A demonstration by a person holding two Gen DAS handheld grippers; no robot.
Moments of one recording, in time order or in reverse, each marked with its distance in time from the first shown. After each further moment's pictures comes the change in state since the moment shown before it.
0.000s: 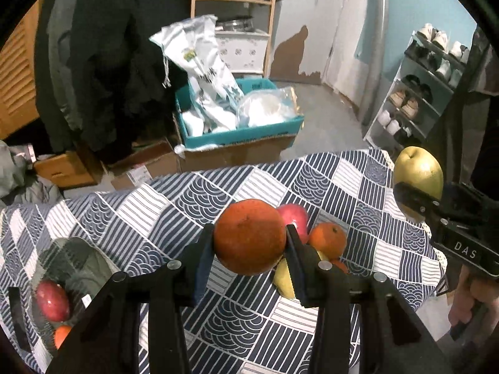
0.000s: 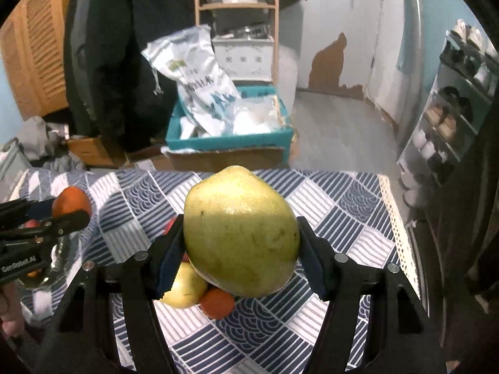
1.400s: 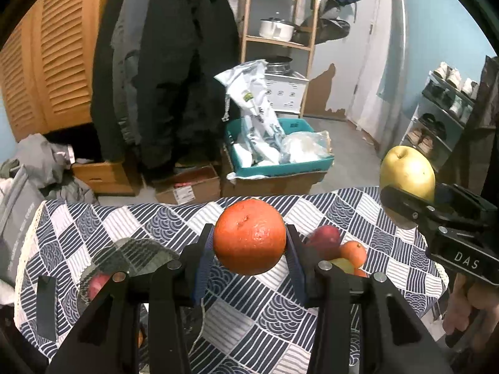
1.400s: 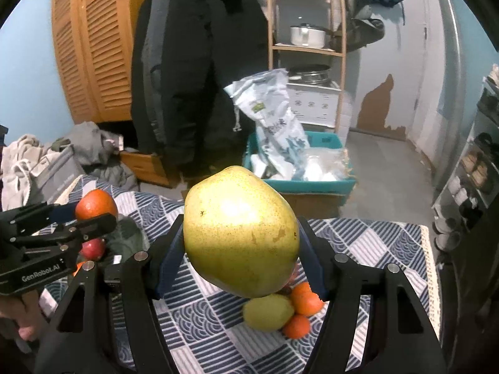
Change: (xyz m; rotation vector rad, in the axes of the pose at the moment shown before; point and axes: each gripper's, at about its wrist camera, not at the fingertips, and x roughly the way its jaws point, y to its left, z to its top) left arm -0.088 0.073 -0.013 -0.095 -0.142 0.092; right arm -0.048 0.106 0.033 -0.116 -0.124 0.184
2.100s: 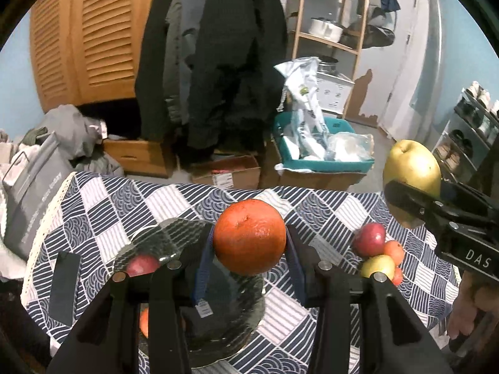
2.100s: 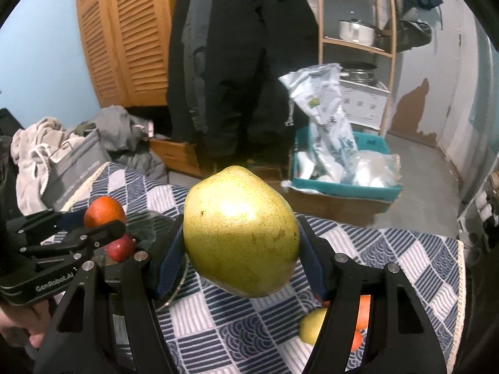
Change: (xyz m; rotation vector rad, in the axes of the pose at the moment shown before) left arm -0.001 0.079 -0.019 -0.109 0.023 0.106; right arm 0.045 0.077 0.013 -0.067 0.047 0.119
